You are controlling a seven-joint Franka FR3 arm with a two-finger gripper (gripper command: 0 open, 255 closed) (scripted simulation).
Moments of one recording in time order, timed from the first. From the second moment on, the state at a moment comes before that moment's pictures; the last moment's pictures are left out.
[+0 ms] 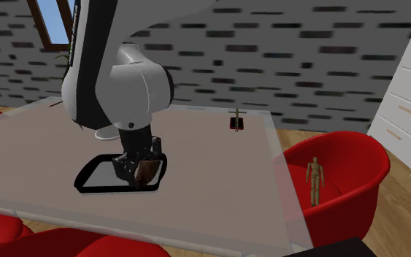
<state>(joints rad) 0.38 0.31 0.11 -2.15 -0.01 2.43 -0.31</state>
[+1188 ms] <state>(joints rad) 0.45 0.94 0.09 -1.13 -0.05 2.04 -0.28</state>
